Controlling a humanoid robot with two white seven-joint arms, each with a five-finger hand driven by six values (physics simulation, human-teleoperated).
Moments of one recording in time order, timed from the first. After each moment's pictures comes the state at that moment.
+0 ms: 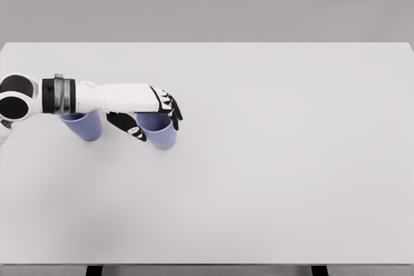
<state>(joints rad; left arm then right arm) -0.86 0.77 -0.98 -1.44 -0.02 -0.61 -0.58 0.00 0.00 -0.04 0.15 0.08 -0.14 0.56</state>
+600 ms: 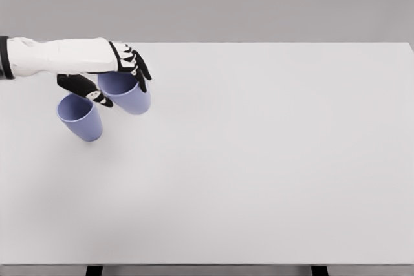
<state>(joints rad) -1.01 0.99 -0.97 -1.56 0.15 -0.61 -0.58 0.00 0.00 -0.04 0.15 0.08 -0.14 0.56</state>
